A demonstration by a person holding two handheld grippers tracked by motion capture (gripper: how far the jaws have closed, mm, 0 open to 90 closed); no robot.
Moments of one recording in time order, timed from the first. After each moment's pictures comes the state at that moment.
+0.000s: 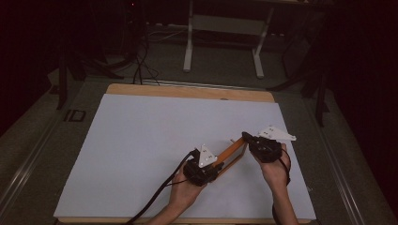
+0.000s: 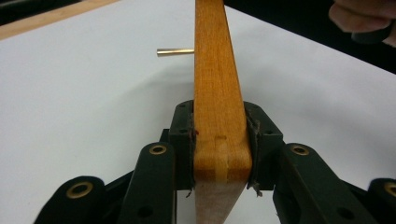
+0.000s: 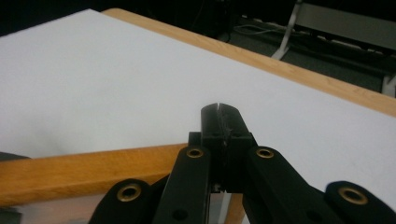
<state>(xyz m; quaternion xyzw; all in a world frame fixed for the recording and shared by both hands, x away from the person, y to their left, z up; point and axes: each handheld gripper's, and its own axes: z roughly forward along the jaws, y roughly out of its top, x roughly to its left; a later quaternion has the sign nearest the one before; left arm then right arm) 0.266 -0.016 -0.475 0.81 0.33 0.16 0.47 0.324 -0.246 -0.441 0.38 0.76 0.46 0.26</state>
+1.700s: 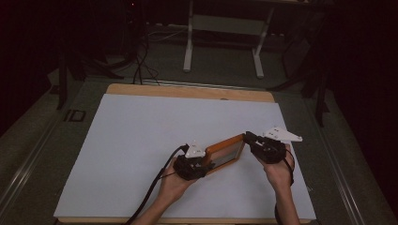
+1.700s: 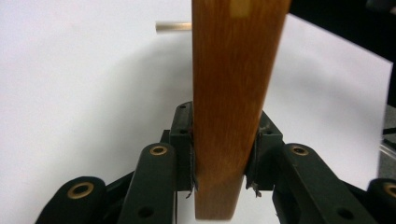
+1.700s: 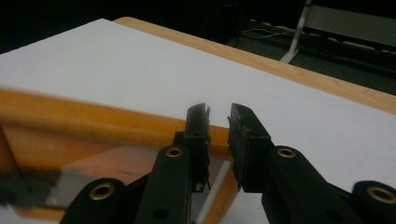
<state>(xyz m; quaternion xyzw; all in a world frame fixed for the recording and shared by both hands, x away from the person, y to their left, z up) 0.291 0.019 -0.482 0.83 0.31 0.08 0.46 0.320 -0.256 -0.437 0.38 0.76 0.48 0.24</state>
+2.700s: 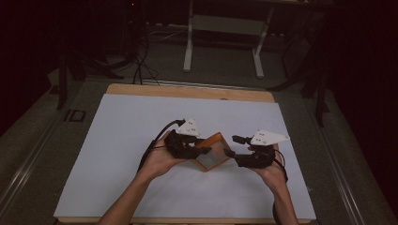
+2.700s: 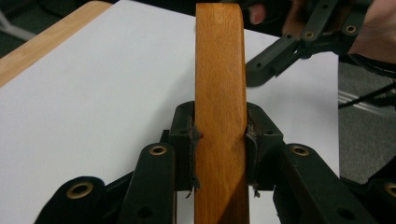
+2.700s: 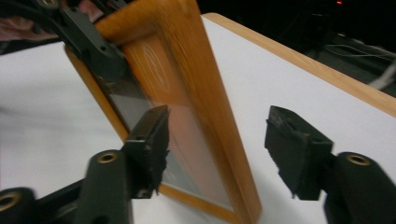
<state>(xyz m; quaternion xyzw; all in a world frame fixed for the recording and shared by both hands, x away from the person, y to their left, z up) 0.317 0.041 -0.408 0.87 0.18 0.08 0.46 0.314 -0.230 -0.436 0.23 0.82 0.51 0.15</state>
